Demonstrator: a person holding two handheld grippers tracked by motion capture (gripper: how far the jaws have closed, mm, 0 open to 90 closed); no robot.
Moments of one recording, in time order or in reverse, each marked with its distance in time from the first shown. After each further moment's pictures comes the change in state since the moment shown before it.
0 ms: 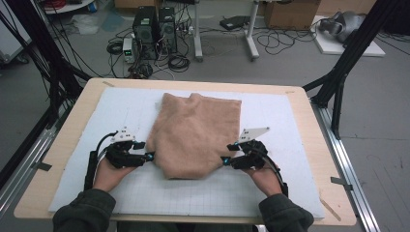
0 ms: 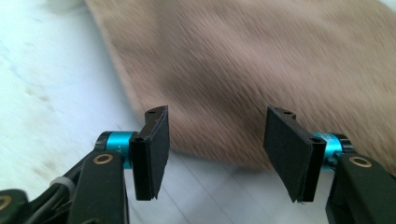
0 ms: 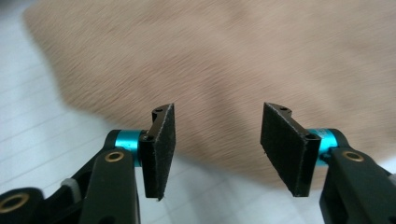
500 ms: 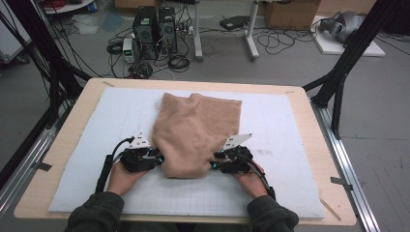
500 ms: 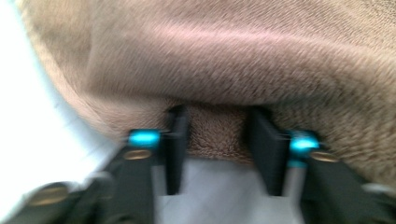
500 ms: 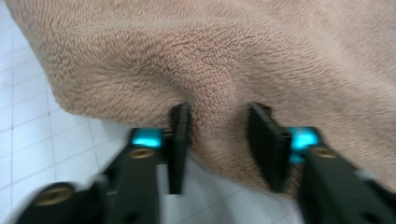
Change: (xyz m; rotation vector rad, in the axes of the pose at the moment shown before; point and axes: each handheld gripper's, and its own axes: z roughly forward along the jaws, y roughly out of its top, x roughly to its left) left arm -0.022 0.003 0.035 -0.001 0.009 0.065; right arm 0.007 -0.002 0.042 0.010 0.027 -0.033
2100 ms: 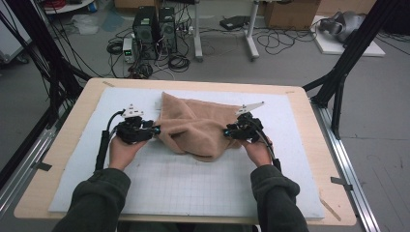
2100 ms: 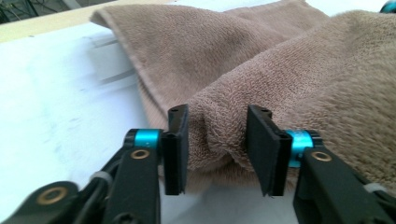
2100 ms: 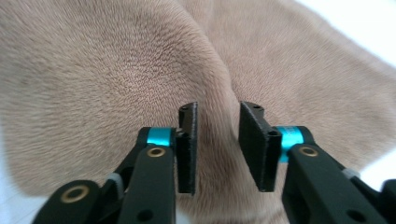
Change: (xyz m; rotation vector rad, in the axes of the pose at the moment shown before) left arm 0.048 0.051 -0.021 -0.114 0.122 -0.118; right arm -0.078 0.038 -0.028 0.002 -0.155 0.141
